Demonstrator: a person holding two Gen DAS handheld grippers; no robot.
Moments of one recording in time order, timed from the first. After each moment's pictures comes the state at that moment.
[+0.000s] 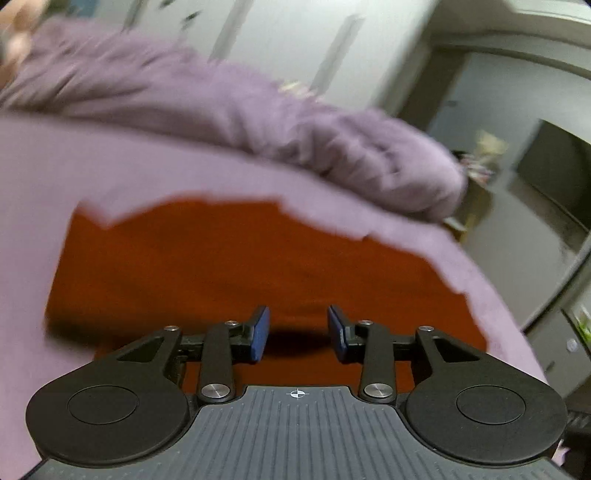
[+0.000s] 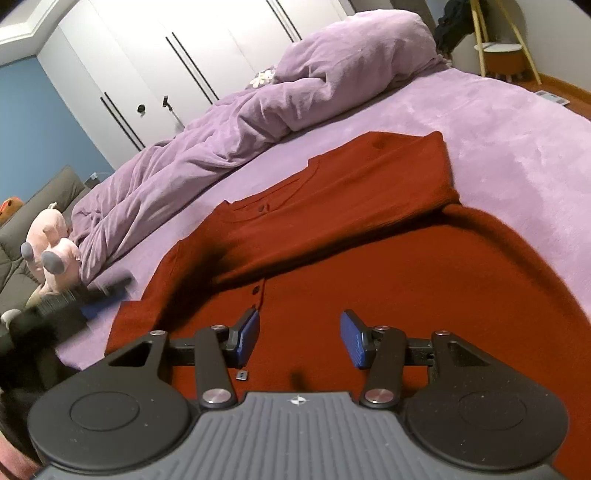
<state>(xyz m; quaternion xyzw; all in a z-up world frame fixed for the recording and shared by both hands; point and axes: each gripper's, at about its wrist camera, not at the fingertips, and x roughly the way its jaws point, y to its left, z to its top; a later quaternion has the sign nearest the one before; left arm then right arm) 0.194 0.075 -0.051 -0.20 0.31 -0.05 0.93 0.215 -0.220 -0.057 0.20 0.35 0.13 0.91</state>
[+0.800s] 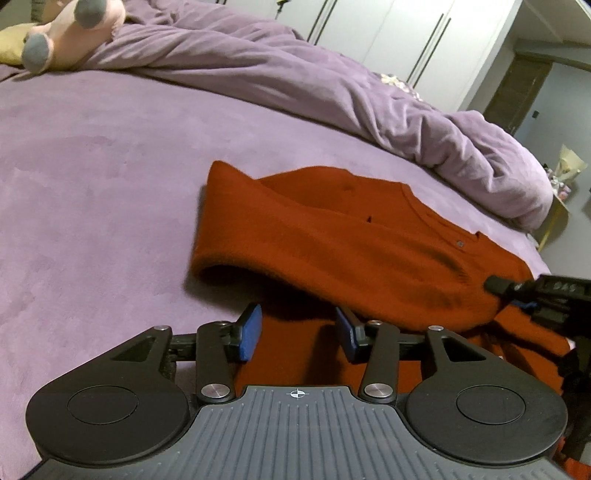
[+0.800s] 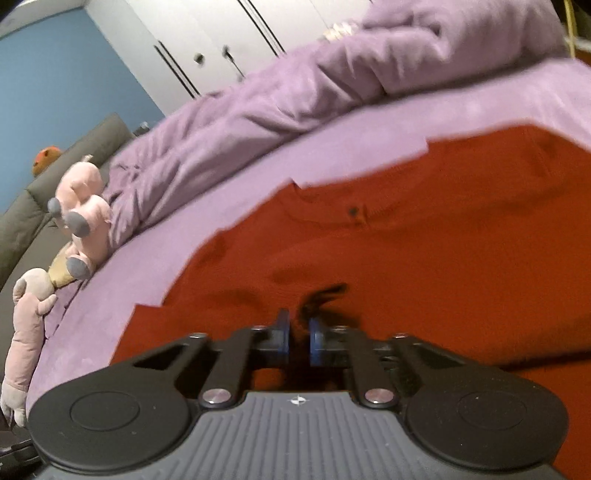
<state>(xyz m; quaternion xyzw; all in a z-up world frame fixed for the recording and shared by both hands) 0.178 0.146 -0.080 -0.21 0.35 0.07 0.91 0.350 -0.128 -0.069 0.14 0.35 0.25 0.89</state>
